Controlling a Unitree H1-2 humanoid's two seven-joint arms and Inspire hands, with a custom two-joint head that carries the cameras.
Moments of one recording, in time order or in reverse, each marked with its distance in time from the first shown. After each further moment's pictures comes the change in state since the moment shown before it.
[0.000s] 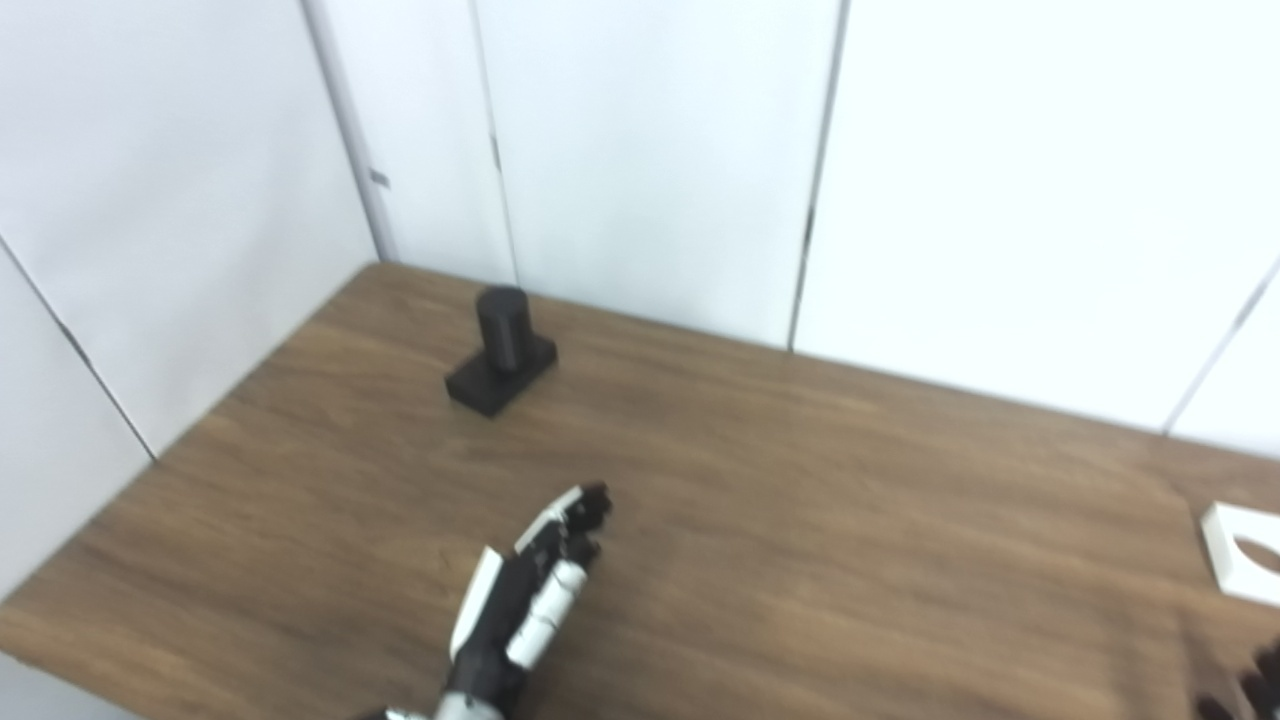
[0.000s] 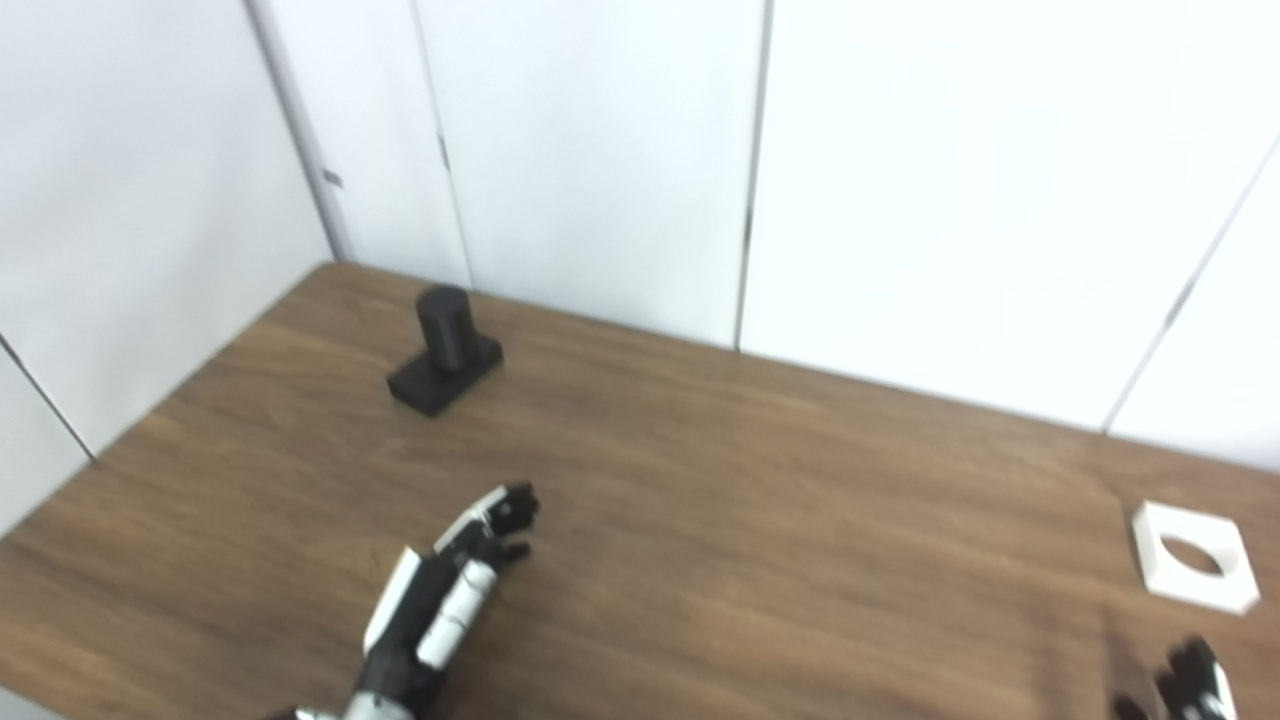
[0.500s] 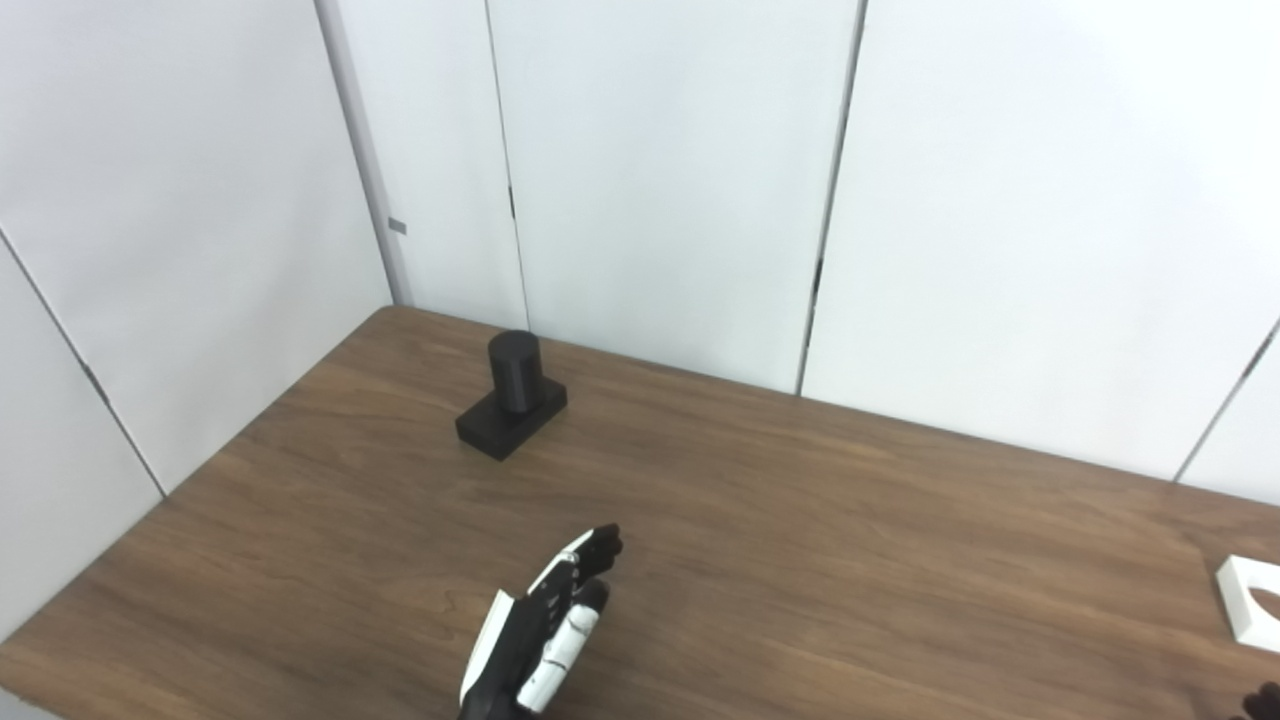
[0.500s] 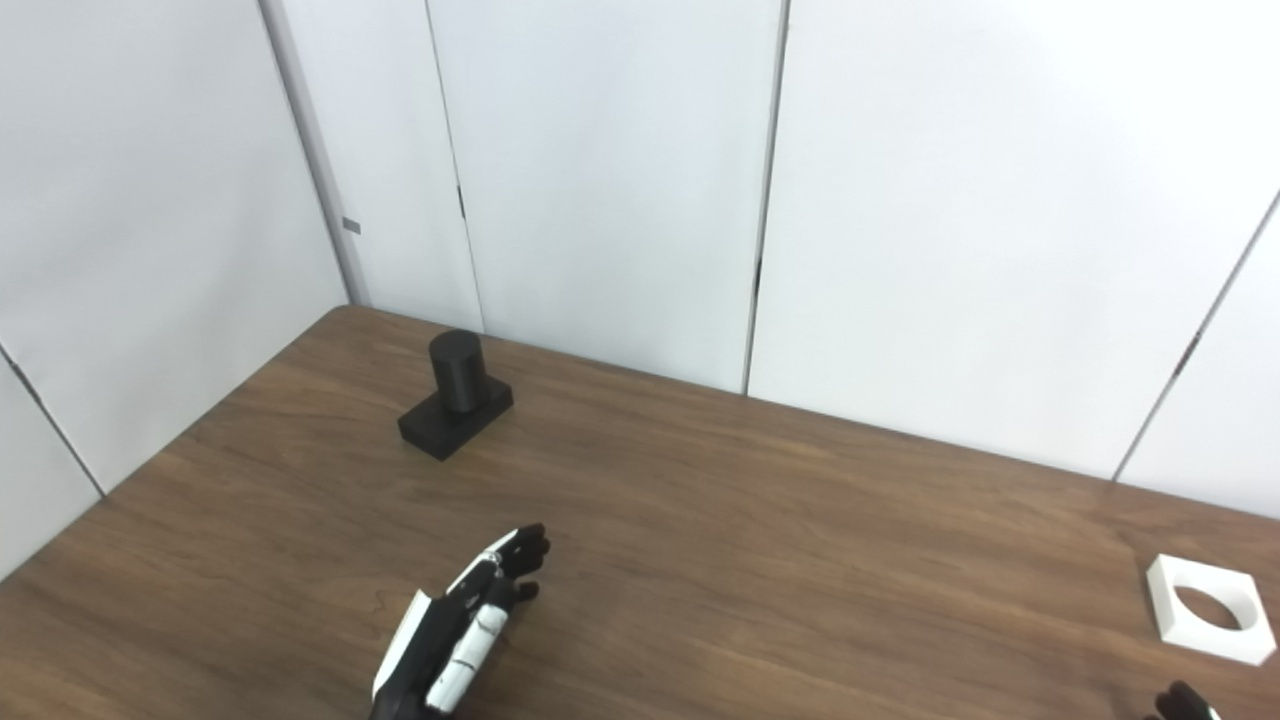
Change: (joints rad) left arm -0.002 -0.001 -0.015 0.004 0.025 -0.005 0.016; right arm -0.011 0.000 -0.010 0.016 -0.040 -0.010 -0.015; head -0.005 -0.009
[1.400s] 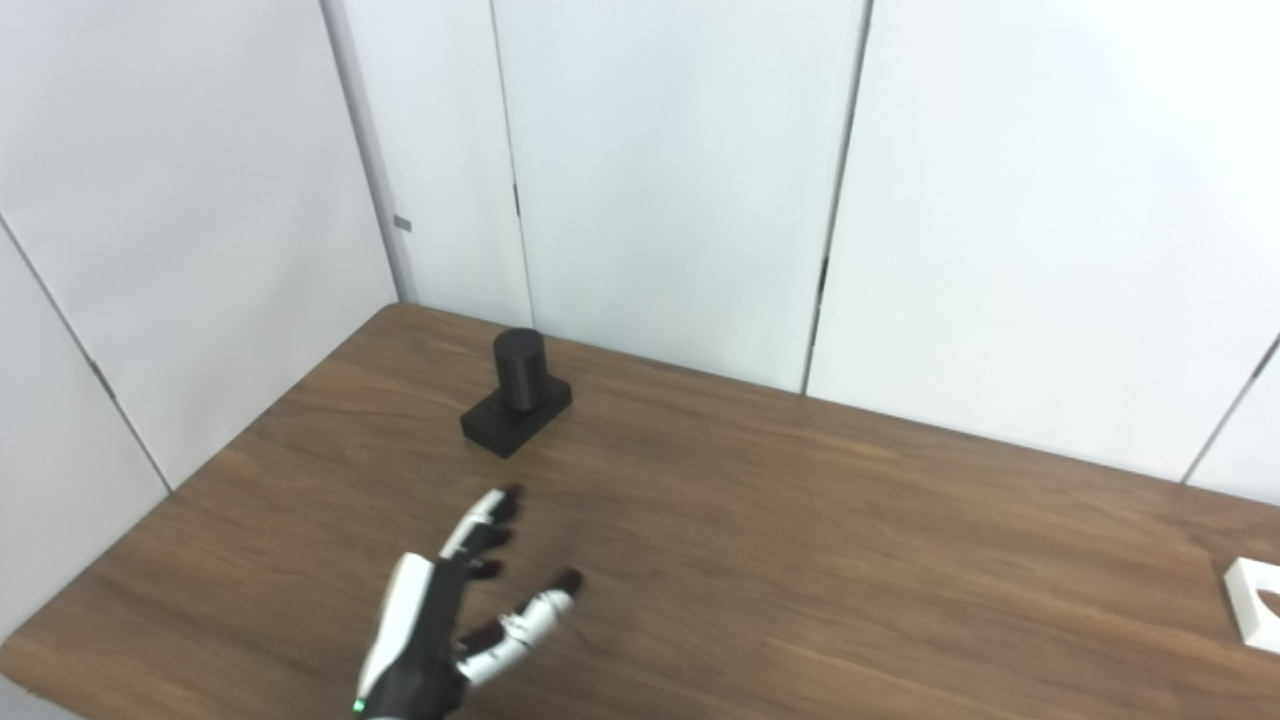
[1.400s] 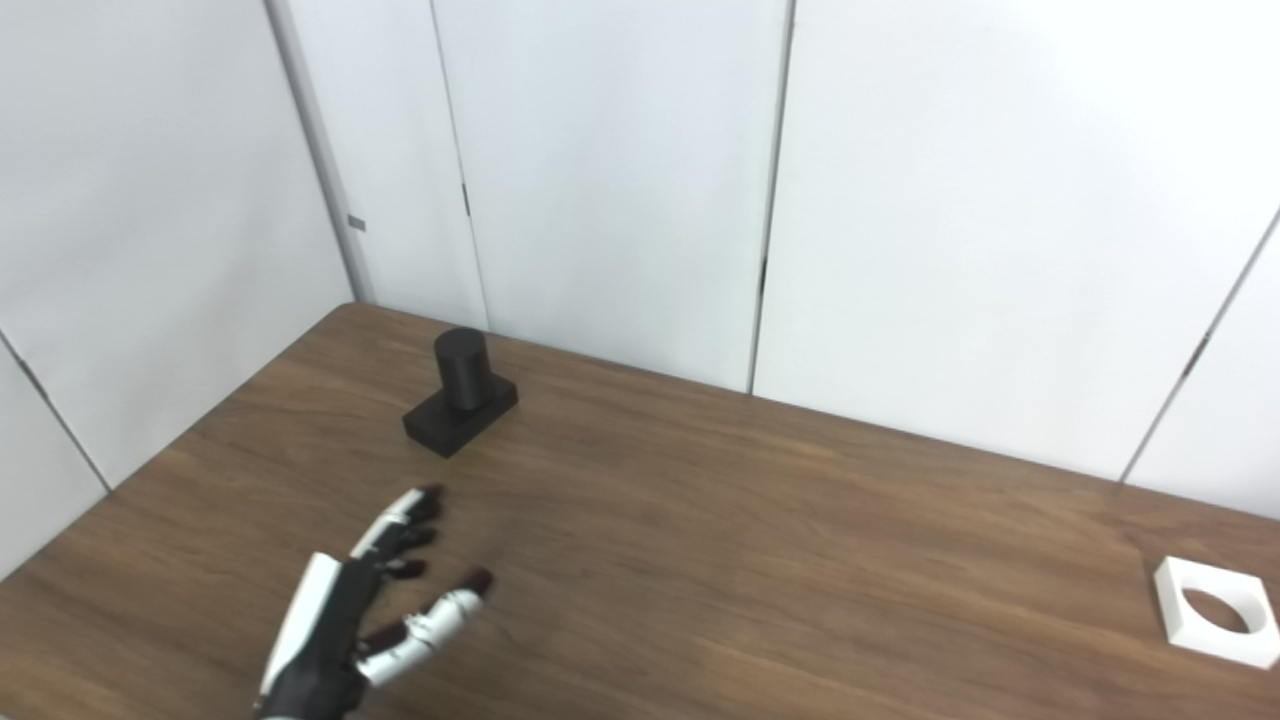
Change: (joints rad) left arm 0.051 0.039 0.100 -0.481 0.415 0.604 -0.001; right arm 0.131 0.000 0.000 -0.165 0.024 0.100 -0.002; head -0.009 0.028
